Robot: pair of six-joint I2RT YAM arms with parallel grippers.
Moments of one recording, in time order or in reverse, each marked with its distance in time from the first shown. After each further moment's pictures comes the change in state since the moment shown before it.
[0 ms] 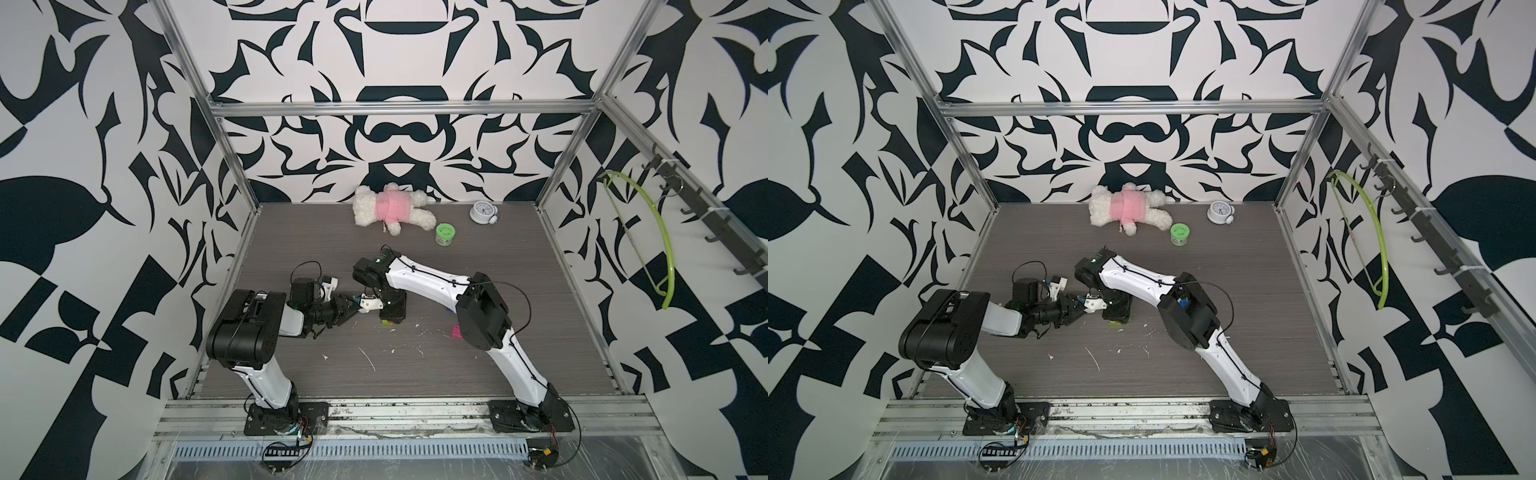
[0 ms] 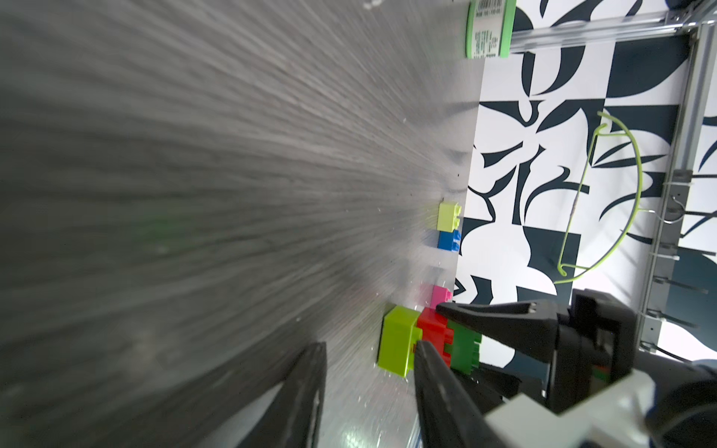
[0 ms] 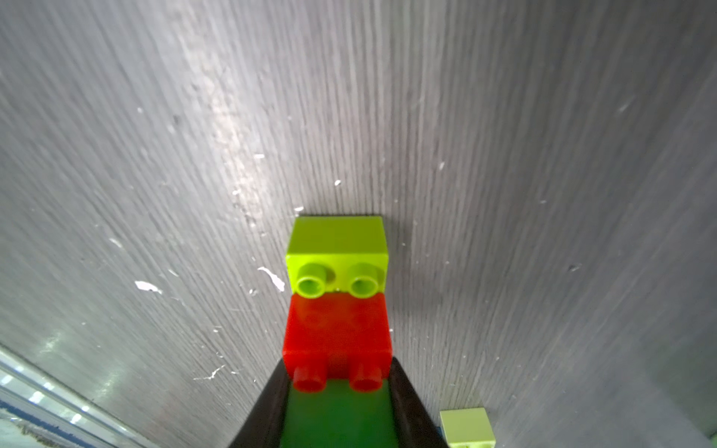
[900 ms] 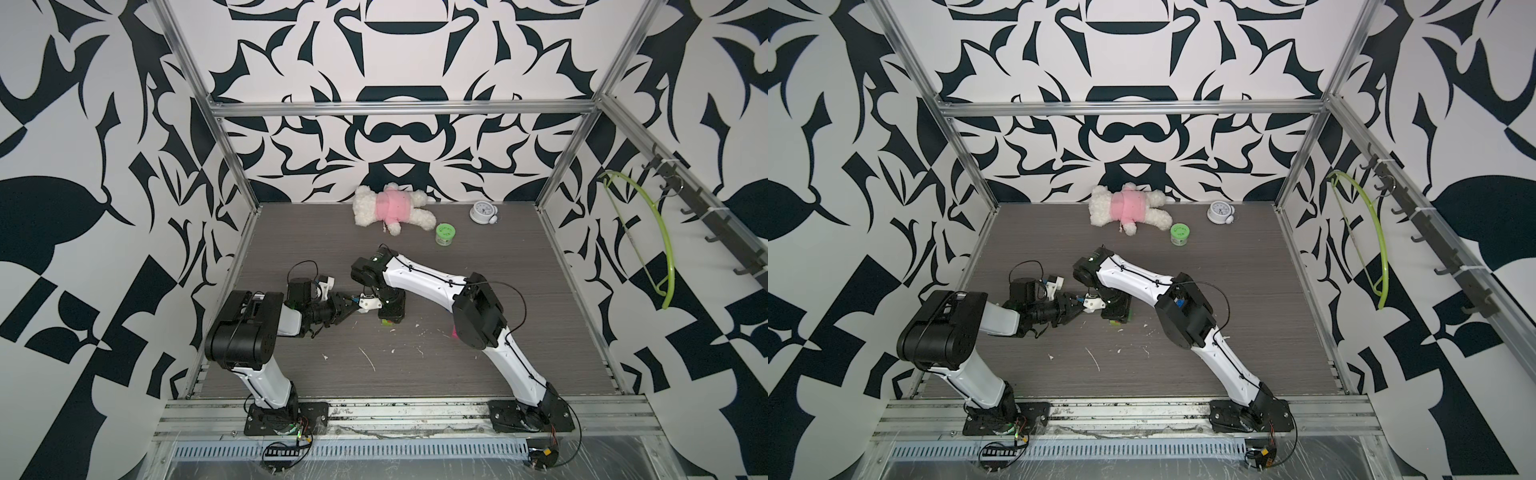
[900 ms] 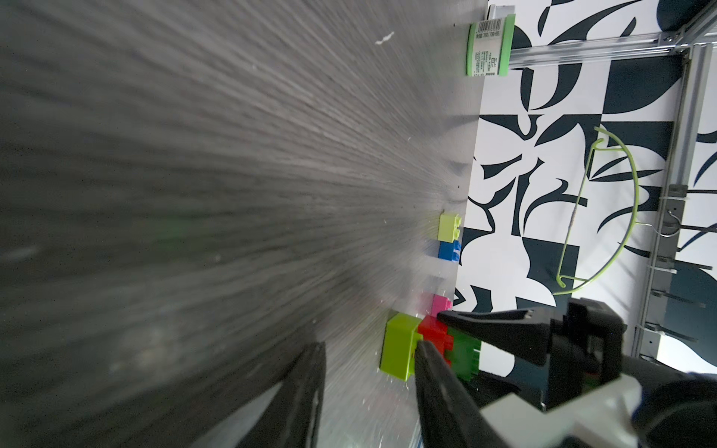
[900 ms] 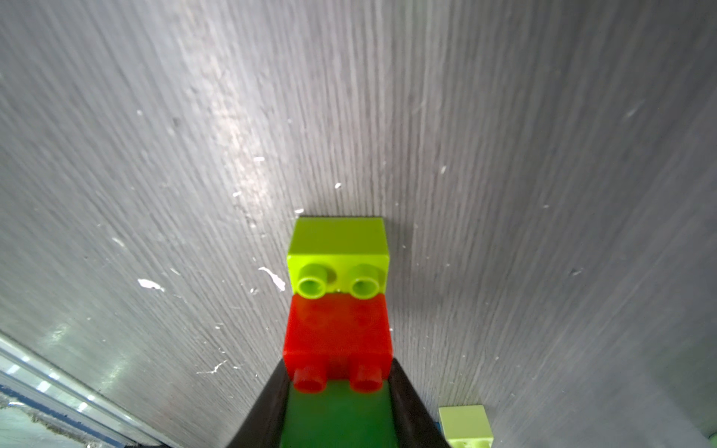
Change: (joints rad) left arm 0.017 -0.004 0.001 -0.007 -0.002 0.001; right arm 0.000 0.038 0.066 -0.051 0.000 -0.008
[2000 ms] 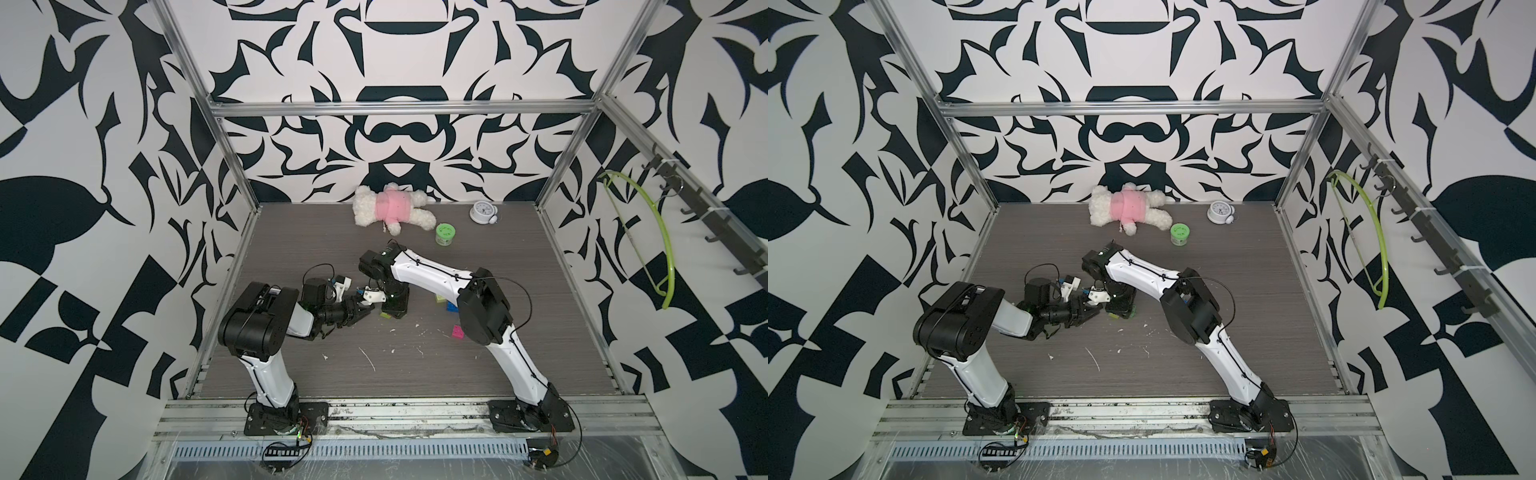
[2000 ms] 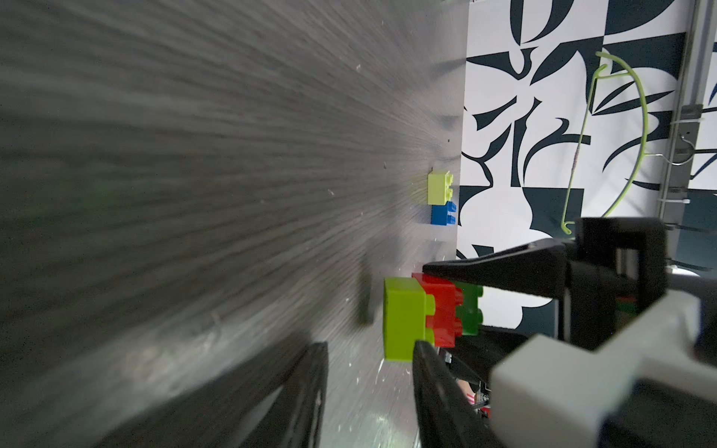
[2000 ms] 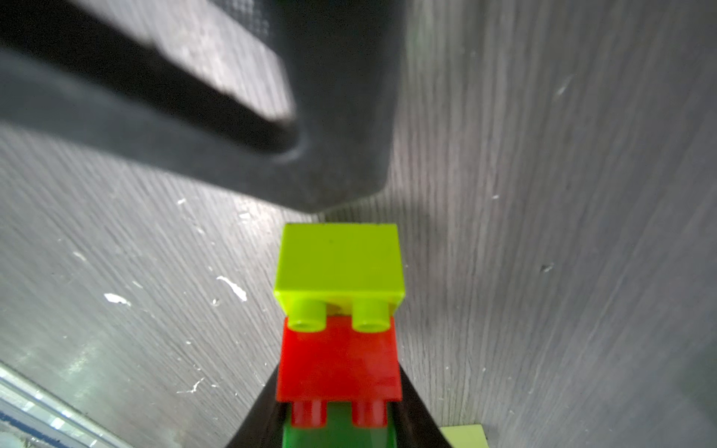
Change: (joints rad) left arm -0.159 0.085 0.012 0.155 0.013 -0.011; right arm -0.055 -0.032 -0.063 0.082 -0.046 0.004
